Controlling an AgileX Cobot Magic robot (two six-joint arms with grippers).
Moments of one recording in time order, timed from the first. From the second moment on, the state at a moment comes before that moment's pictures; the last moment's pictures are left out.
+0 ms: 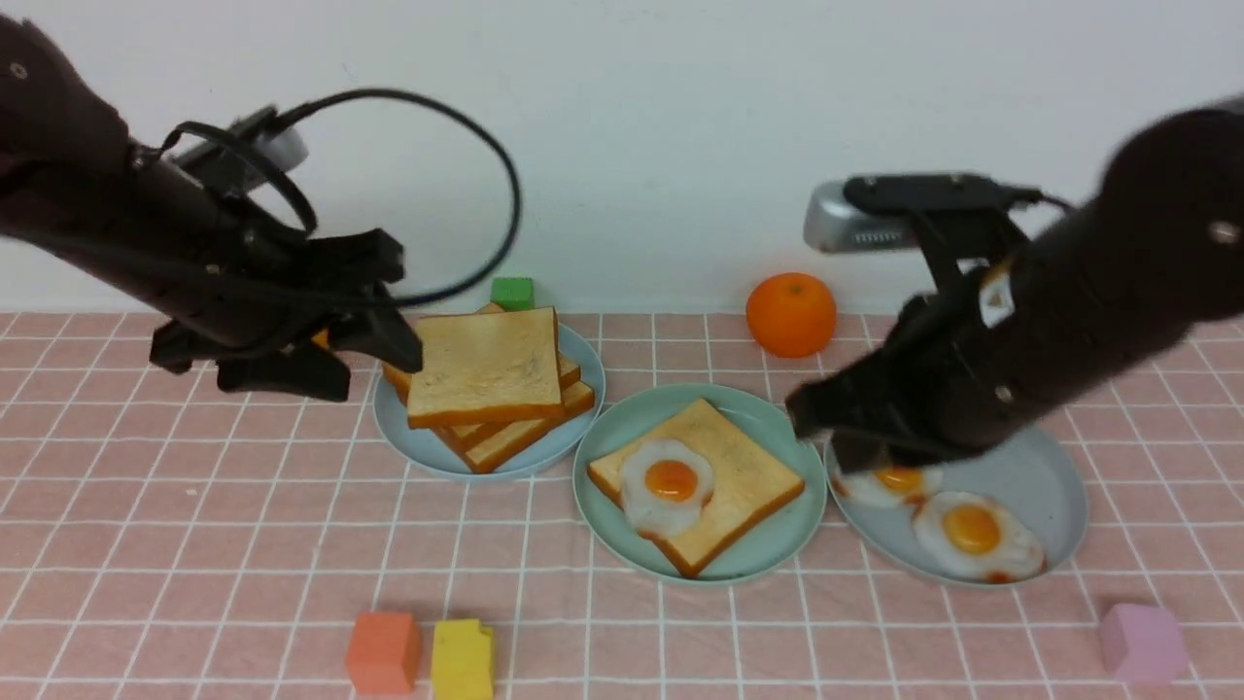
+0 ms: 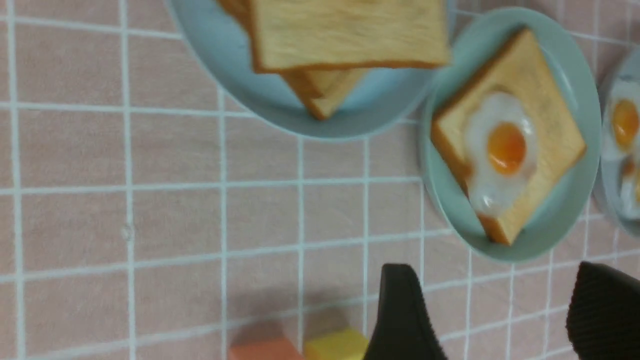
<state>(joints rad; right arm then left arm) 0.52 1.46 -1.17 0.20 0.82 0.07 -0.05 1.68 -1.34 -0.62 0.90 0.05</state>
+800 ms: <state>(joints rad) 0.52 1.32 -1.09 0.36 0.81 -0.08 0.04 2.08 -1.36 -1.09 0.68 0.36</state>
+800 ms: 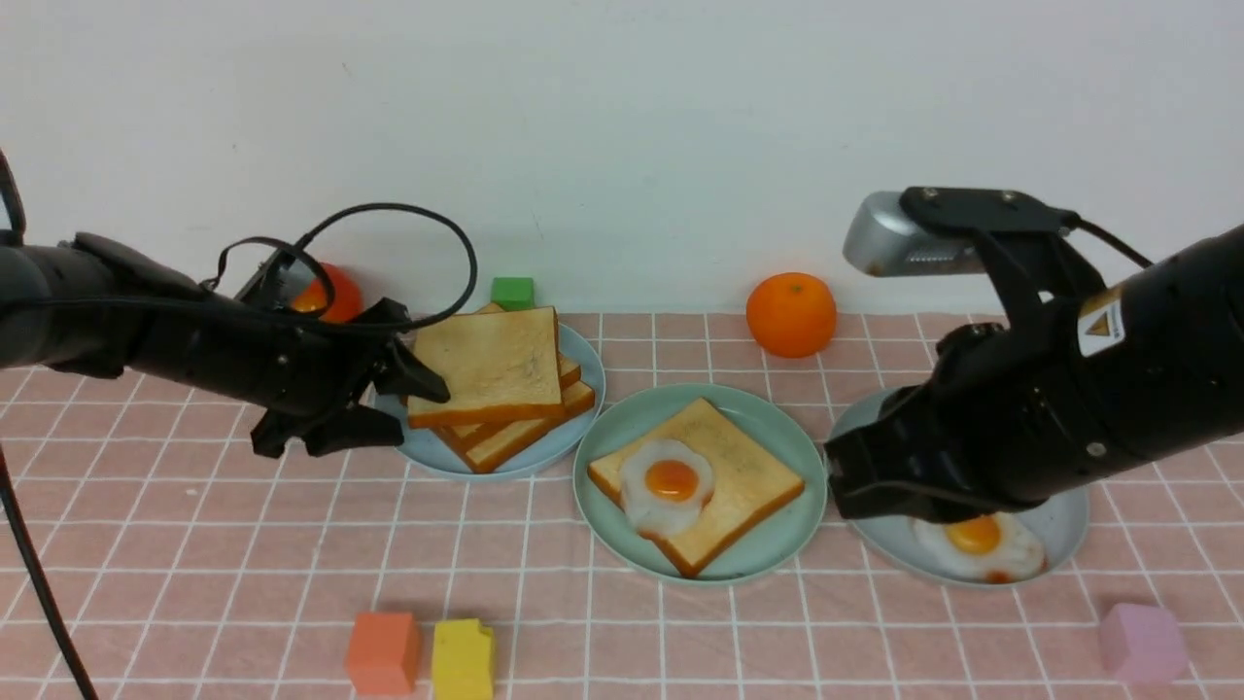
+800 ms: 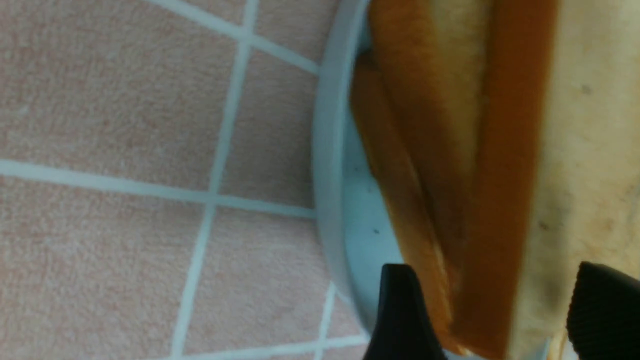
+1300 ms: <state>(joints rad) 0.52 1.32 -1.09 0.36 0.84 -0.08 0.04 2.13 -1.36 -1.25 0.72 0.52</state>
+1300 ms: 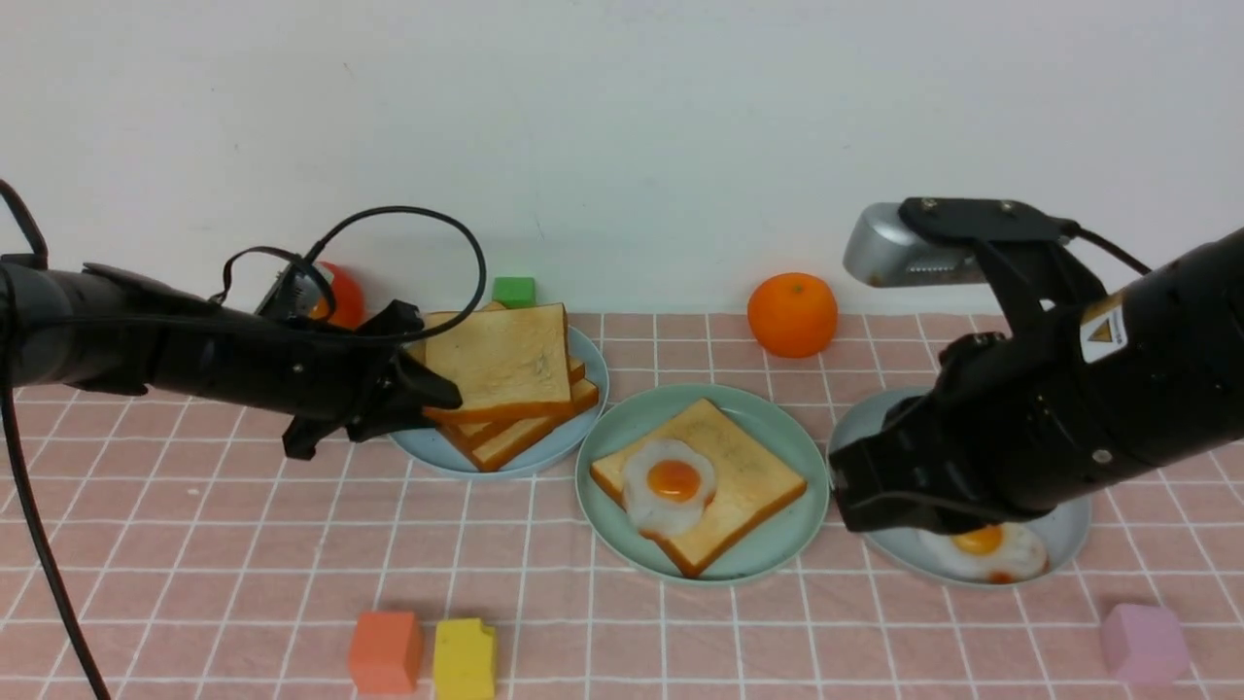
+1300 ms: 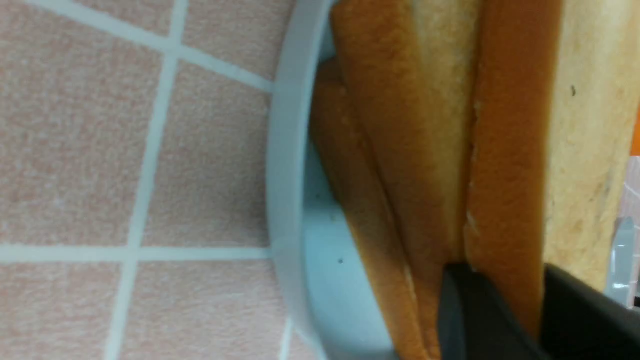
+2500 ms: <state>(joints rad) 0.52 0.98 -1.12 0.07 0.93 -0.03 -0.27 1.99 -1.31 -1.33 0.74 0.49</state>
